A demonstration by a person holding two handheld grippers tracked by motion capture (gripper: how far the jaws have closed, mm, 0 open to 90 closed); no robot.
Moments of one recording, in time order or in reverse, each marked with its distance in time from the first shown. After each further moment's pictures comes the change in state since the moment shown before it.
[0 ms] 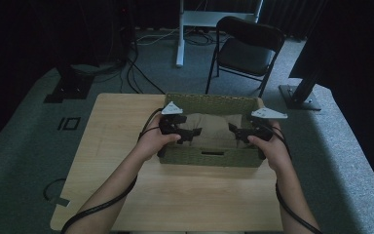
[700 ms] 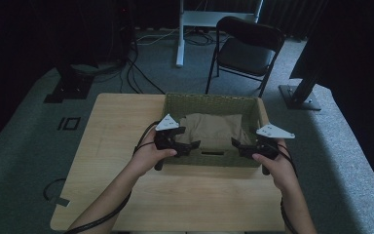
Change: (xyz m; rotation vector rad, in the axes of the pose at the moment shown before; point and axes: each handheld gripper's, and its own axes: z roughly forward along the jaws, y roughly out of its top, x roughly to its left) left arm -0.022 -0.028 -0.020 -0.048 -0.034 0.031; right arm 0.020 -0.032 -0.033 -0.046 0.022 -0.033
